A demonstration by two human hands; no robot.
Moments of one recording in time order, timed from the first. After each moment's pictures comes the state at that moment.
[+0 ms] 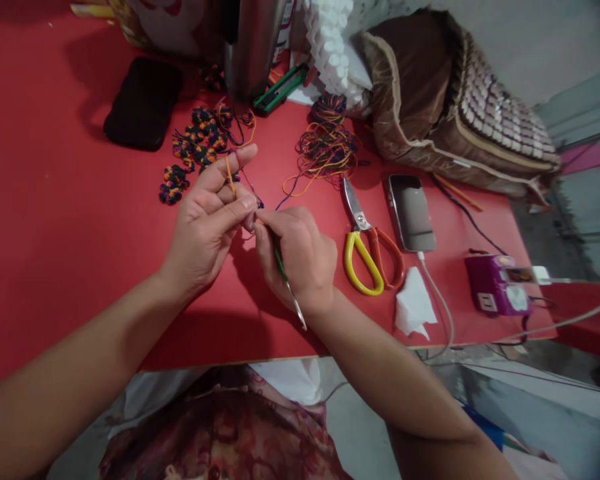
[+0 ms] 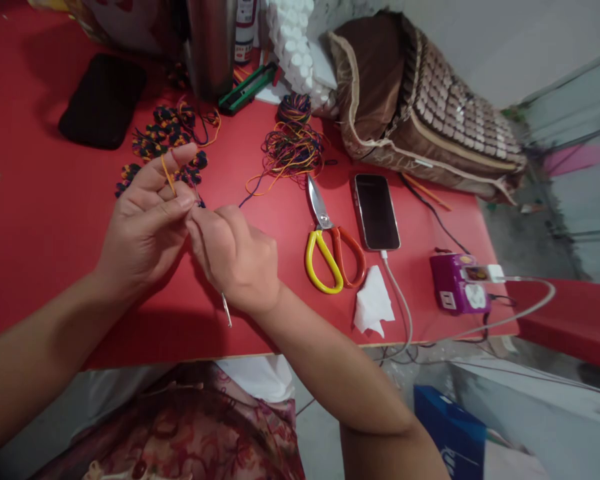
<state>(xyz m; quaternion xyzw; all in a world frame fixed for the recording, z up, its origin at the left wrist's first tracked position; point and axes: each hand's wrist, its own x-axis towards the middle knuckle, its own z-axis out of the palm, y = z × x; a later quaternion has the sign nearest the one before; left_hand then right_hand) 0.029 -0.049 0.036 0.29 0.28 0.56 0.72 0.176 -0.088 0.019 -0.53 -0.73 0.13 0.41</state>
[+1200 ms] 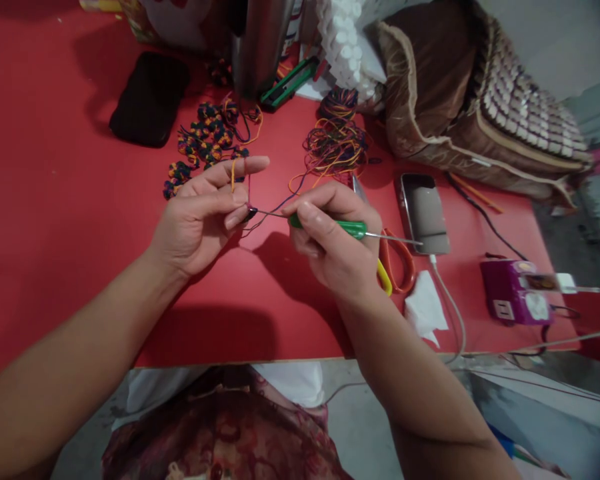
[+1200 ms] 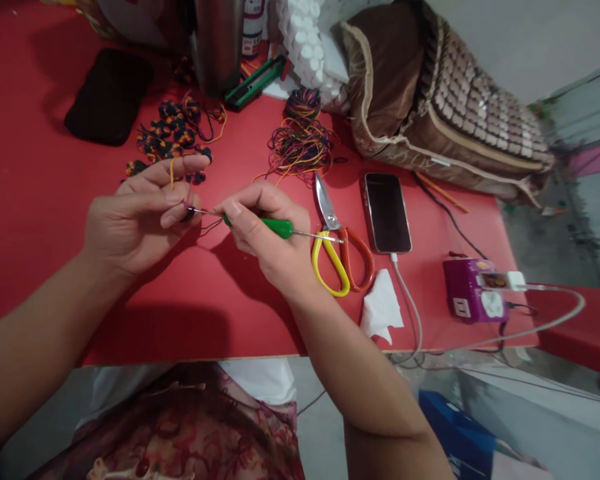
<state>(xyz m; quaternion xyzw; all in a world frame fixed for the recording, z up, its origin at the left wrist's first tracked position) 0.013 -0.031 0.037 0.30 0.30 0.50 0.76 0.198 -0.065 0.029 -0.40 -0.52 0.50 0.56</state>
